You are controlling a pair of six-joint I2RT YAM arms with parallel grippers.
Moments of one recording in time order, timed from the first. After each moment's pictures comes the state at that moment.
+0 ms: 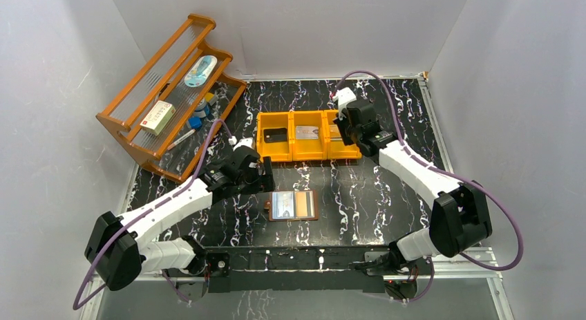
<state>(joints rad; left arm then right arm) -0.74 1.17 0.80 -0.56 -0.17 -0.74 0.49 1.42 1.06 -0.28 0.15 -0.07</state>
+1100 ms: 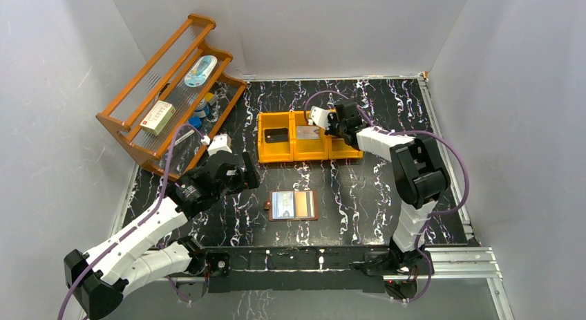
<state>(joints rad) -0.74 0.90 0.80 -0.68 -0.35 -0.77 0.42 1.84 1.16 -0.03 0.09 -0.96</state>
